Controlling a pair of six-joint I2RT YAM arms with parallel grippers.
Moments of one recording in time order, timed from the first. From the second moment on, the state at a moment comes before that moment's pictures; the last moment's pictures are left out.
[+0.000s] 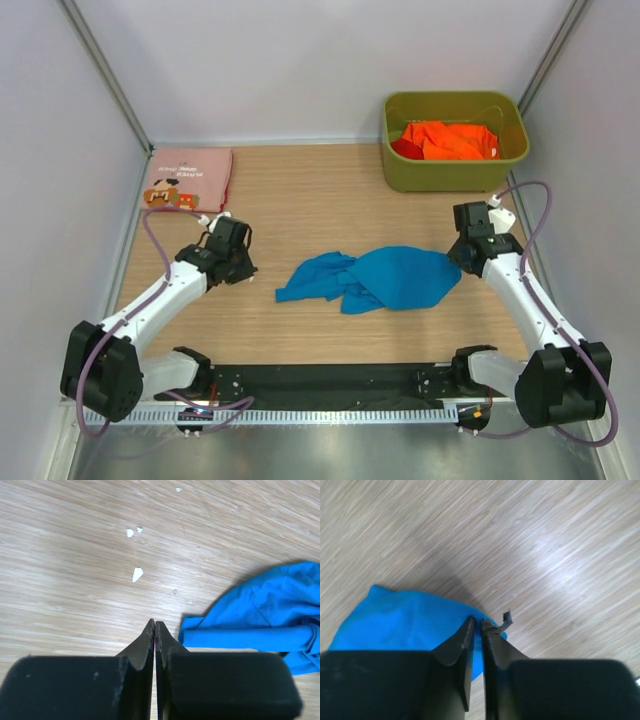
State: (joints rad) left arm -0.42 1.19 0.78 -0.60 -0.19 -0.74; right arm 0.11 1.12 0.85 -0.75 0.42 0.73
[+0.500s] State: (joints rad) left arm -0.43 1.18 0.65 -0.41 0.06 -0.70; right arm 0.62 1.05 0.85 -0.62 0.29 0.68
